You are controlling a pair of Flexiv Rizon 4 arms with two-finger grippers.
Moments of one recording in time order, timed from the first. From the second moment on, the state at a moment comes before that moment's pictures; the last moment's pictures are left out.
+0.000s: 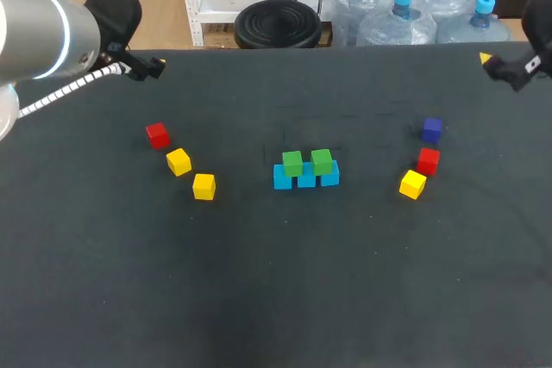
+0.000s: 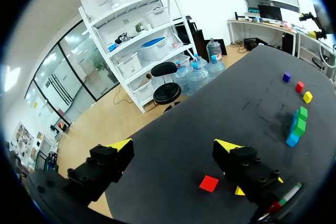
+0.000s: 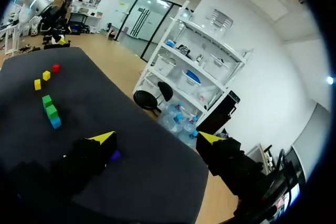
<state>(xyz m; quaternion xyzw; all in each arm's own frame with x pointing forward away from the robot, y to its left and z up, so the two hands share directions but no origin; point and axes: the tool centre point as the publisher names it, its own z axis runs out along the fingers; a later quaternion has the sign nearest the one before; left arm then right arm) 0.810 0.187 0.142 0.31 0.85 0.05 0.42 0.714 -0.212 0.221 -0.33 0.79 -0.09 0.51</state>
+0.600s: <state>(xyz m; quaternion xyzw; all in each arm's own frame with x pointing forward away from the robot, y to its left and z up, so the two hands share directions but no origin) 0.810 0.187 0.142 0.31 0.85 0.05 0.42 0.732 -0.184 0.274 -0.47 0.72 -0.13 0.50</state>
